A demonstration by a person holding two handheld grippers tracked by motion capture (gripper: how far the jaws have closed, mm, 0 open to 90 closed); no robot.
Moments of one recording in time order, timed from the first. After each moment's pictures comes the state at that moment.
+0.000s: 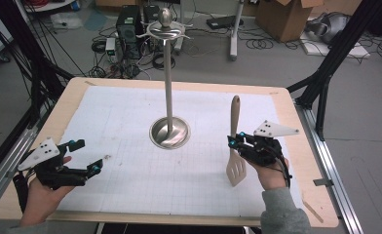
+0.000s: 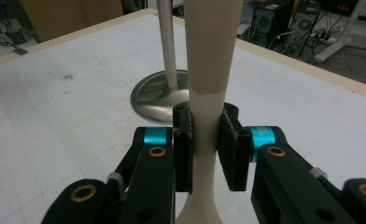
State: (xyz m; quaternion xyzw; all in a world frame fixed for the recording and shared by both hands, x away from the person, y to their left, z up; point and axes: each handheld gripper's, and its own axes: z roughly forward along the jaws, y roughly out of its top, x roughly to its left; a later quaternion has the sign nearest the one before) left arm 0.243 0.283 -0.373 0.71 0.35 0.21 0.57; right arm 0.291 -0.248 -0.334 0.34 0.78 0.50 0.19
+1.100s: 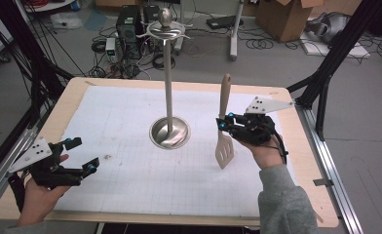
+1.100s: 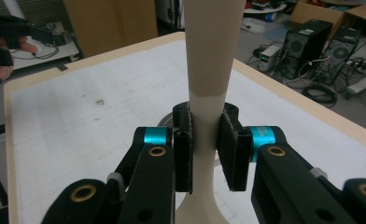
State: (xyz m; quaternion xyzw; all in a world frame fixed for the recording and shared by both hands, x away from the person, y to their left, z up) left arm 0.240 0.289 -0.368 0.69 0.33 0.22 0.60; right arm 0.320 -0.224 -0.284 0.27 0.79 0.52 0.16
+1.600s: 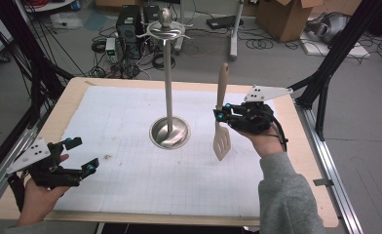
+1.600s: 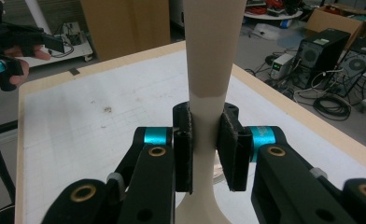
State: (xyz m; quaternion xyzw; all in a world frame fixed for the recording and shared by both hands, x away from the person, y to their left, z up) left arm 0.239 0.290 -0.367 0.69 0.33 0.21 0.61; right arm 0.338 -0.219 -0.265 0.24 0.80 0.53 0.15
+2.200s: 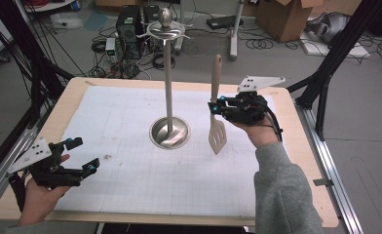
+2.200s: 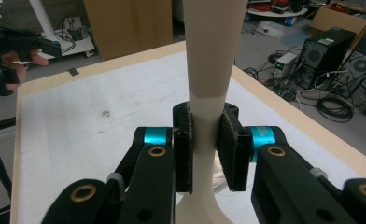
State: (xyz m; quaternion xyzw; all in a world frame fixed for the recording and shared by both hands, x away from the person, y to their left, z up) left arm 0.240 0.289 -0.368 0.69 0.33 0.21 0.61; right arm 0.355 -0.205 -0.253 0.23 0.81 0.52 0.15
